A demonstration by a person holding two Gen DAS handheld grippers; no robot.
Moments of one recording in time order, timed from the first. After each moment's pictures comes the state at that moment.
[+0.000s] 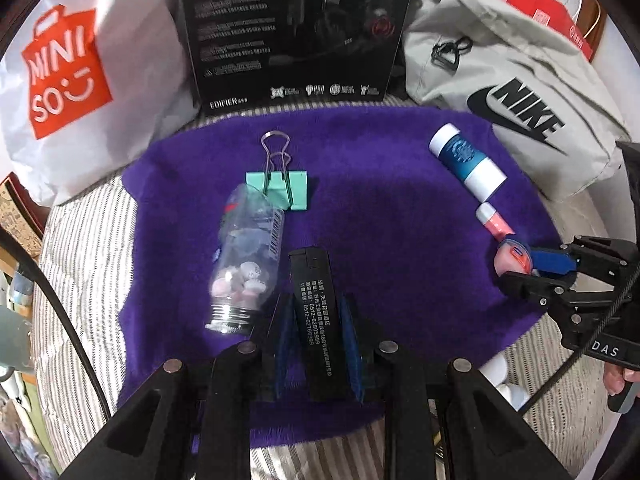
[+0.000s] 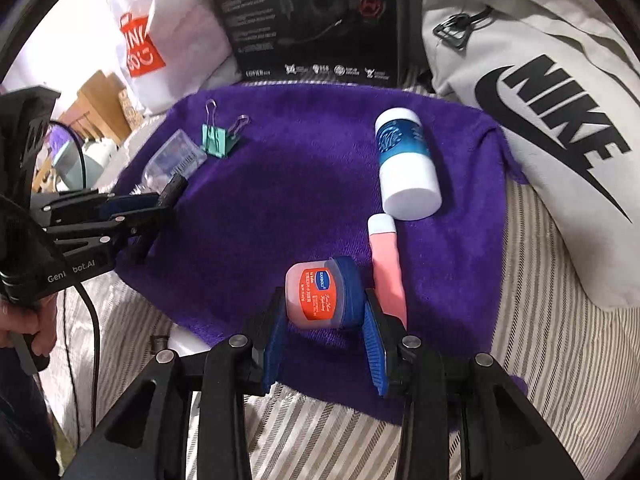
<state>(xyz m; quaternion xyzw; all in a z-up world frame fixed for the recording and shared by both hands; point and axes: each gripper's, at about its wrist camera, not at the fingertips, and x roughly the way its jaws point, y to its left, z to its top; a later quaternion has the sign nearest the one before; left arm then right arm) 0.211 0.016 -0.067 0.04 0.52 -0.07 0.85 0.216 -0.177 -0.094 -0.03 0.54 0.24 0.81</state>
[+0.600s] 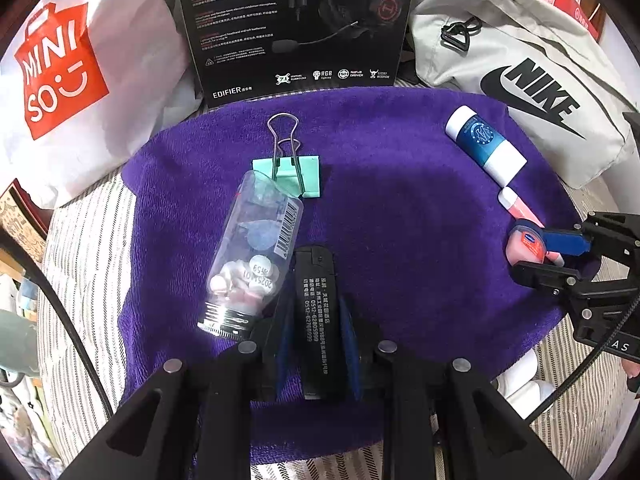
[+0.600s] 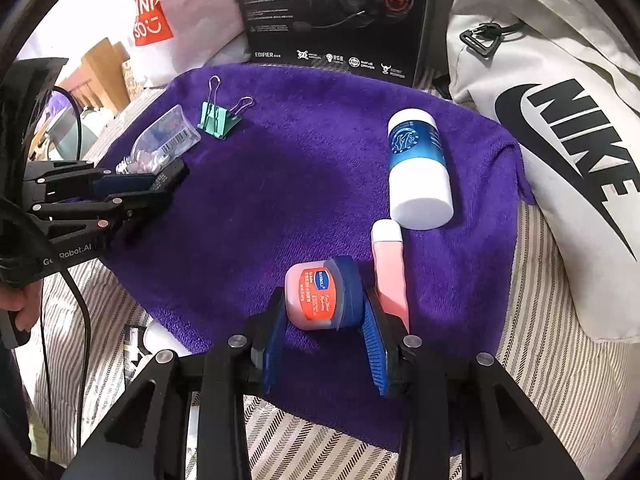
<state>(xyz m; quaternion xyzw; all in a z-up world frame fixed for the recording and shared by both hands) 0.214 0.017 -0.077 0.06 0.53 -0.06 0.84 0.220 -0.167 -0.098 -0.08 0.54 0.25 0.80</state>
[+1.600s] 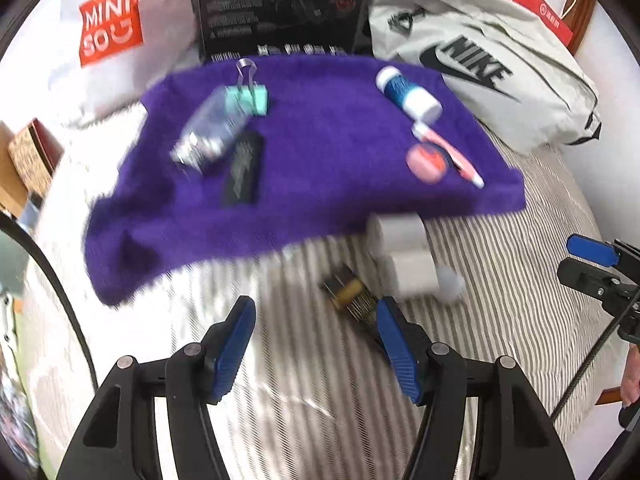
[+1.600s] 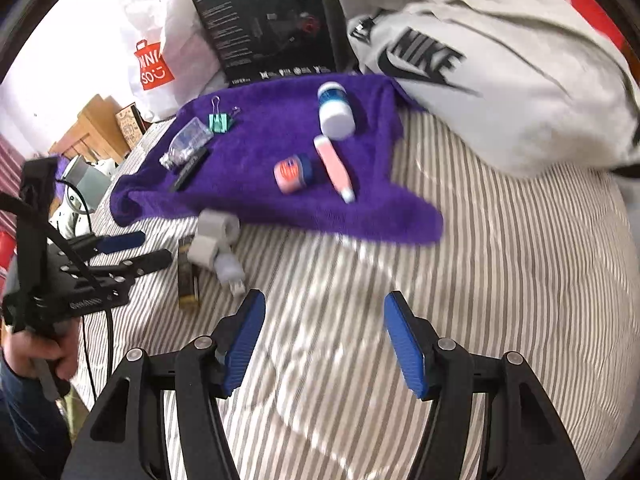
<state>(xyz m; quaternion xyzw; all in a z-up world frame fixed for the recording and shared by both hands) 0.102 -0.029 -0.068 0.00 0.54 -0.05 0.84 0.099 -0.264 -0.056 0.03 0.54 0.19 0.82</state>
